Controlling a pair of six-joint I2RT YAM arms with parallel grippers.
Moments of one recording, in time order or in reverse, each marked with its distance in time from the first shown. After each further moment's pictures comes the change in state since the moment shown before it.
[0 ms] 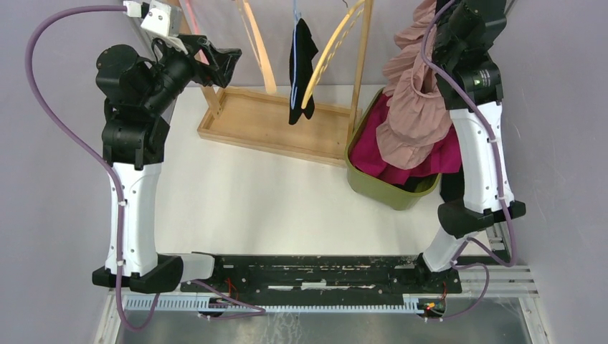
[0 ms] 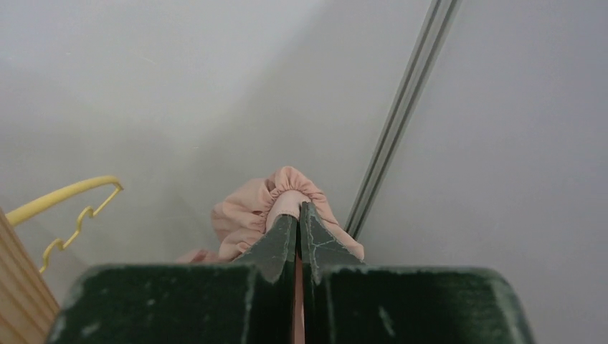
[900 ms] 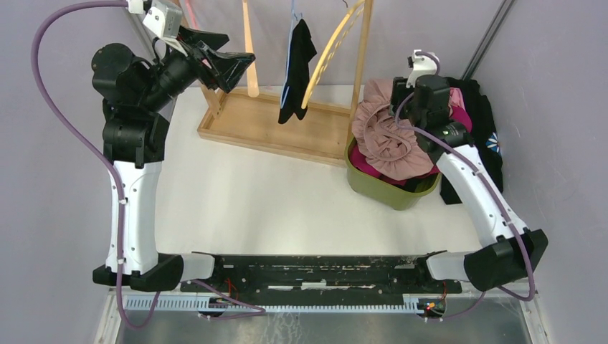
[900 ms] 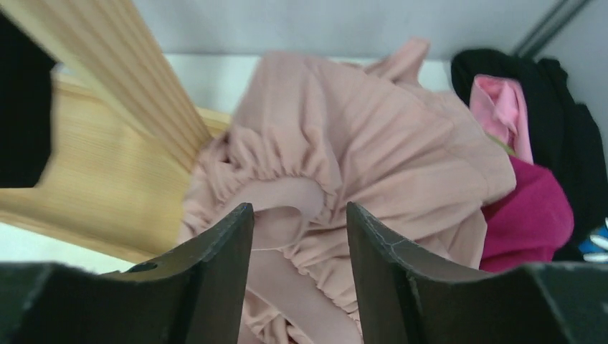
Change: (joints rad) left arm 0.000 0.013 0.012 0.069 0.249 -0.102; right arm -0.038 -0.411 -1.160 0.068 -0.302 0.476
